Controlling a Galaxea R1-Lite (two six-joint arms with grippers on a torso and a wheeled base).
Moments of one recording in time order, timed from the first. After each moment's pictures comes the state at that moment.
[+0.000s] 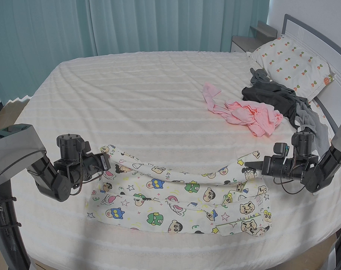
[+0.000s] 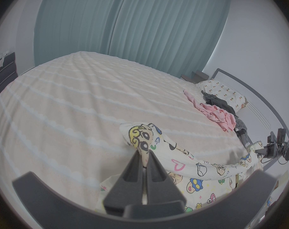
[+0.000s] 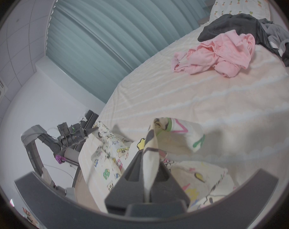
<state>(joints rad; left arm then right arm) -0.15 2.18 -0.79 -1.01 -0.08 -0.31 0.09 2.09 -0.71 -0.91 0.63 0.34</state>
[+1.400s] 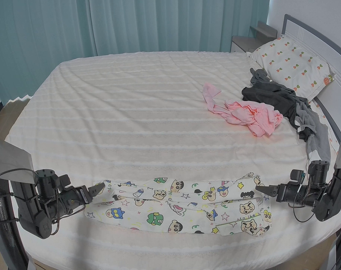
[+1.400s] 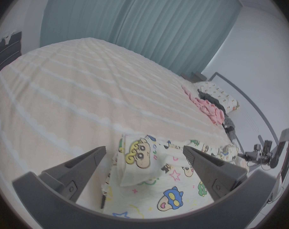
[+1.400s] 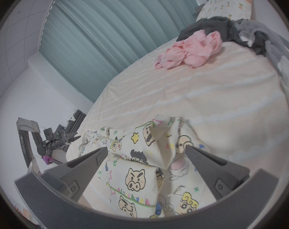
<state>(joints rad) -0.03 2.20 -0.23 -1.55 -0.25 -0.38 -0.02 2.13 -0.27 -1.35 0.59 0.26</state>
